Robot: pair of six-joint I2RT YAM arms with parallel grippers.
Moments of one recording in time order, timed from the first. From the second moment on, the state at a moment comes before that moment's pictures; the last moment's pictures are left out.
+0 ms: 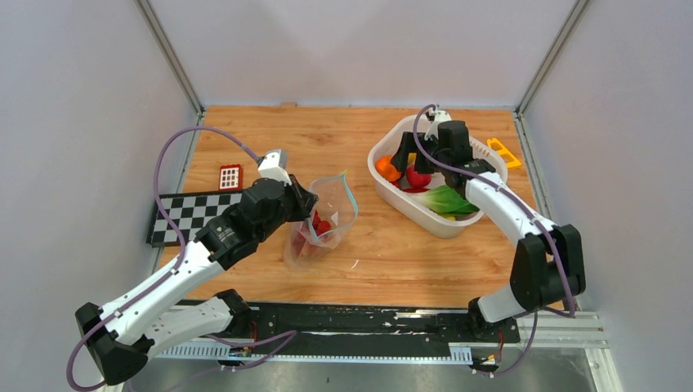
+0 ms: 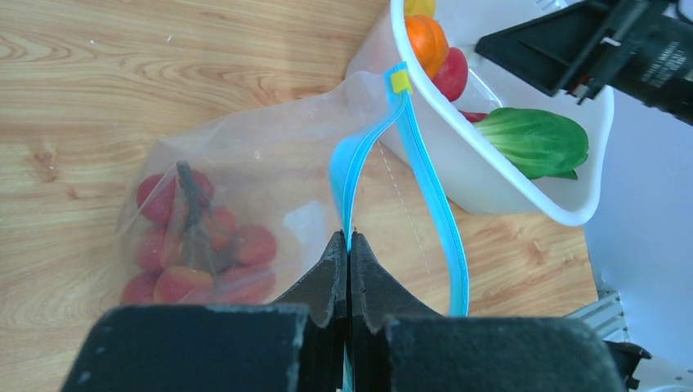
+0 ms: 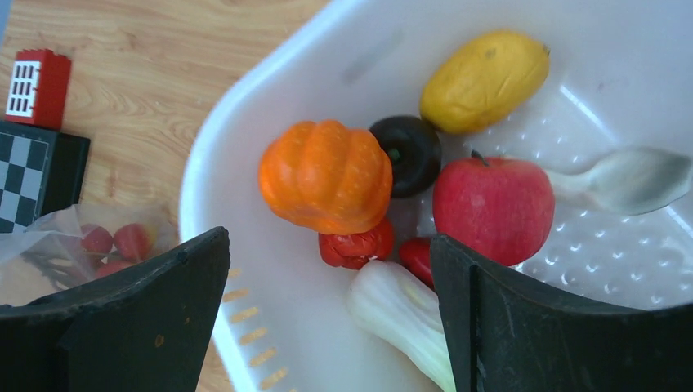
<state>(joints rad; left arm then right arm) -0.79 0.90 0.89 -0.41 -0.29 -0.71 0.32 1.45 1.11 -0.17 -0.17 0.29</state>
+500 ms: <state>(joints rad) -0.79 0.89 0.88 -0.40 -0.27 -0.71 0.27 1.72 1.24 -0.17 -0.36 0.38</state>
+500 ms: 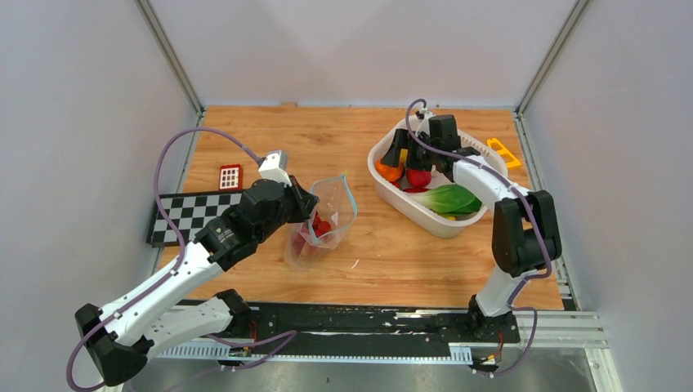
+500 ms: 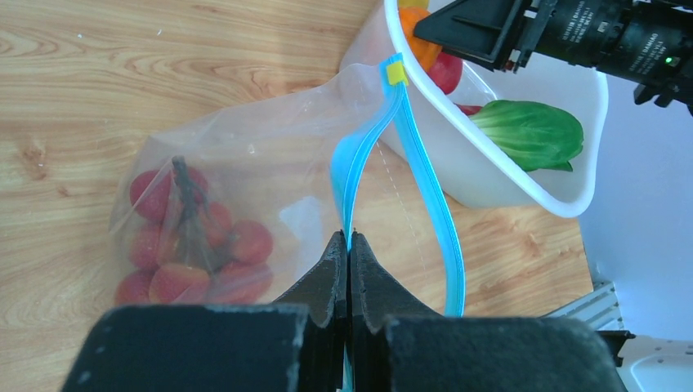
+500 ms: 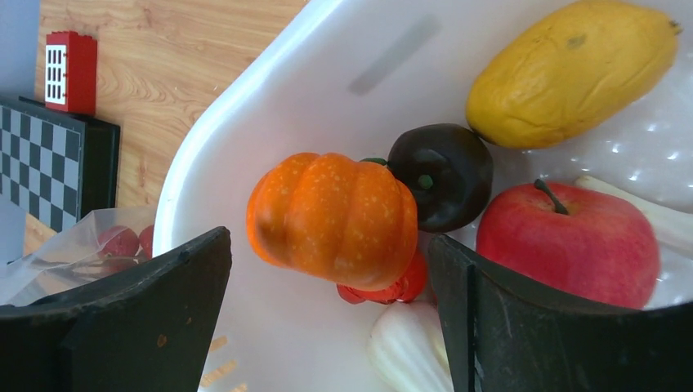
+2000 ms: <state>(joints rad) -0.79 0.89 0.88 -0.40 -0.23 -0.70 0.28 1.26 0.86 0.15 -0.44 0.52</state>
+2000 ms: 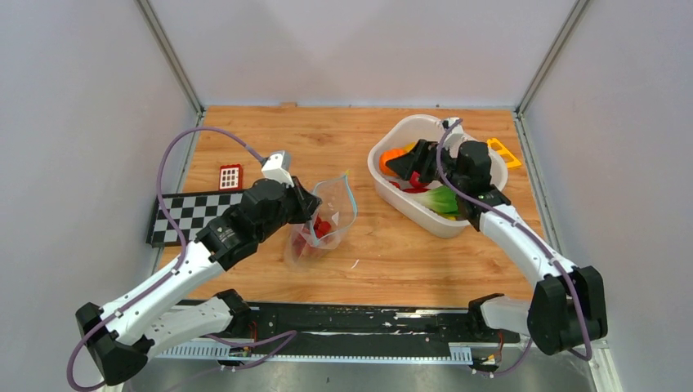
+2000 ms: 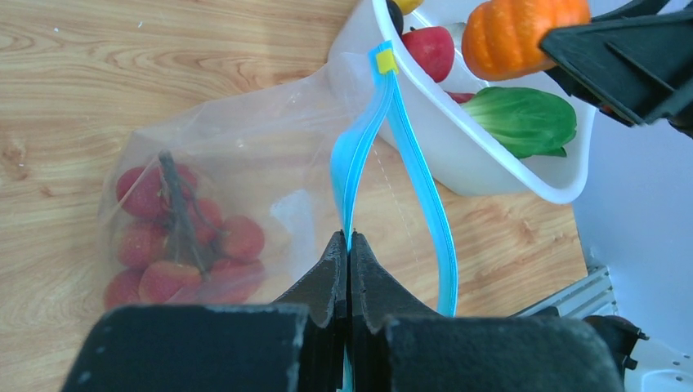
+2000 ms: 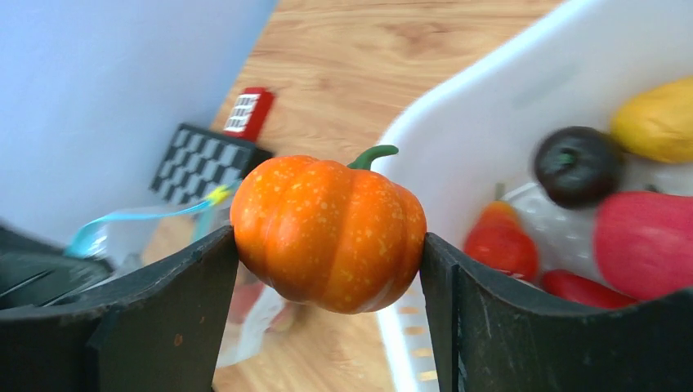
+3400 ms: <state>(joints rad) -0.78 0.88 0.88 -0.37 -0.21 -0.71 0.82 1.28 0.99 -0.02 -0.37 0.01</state>
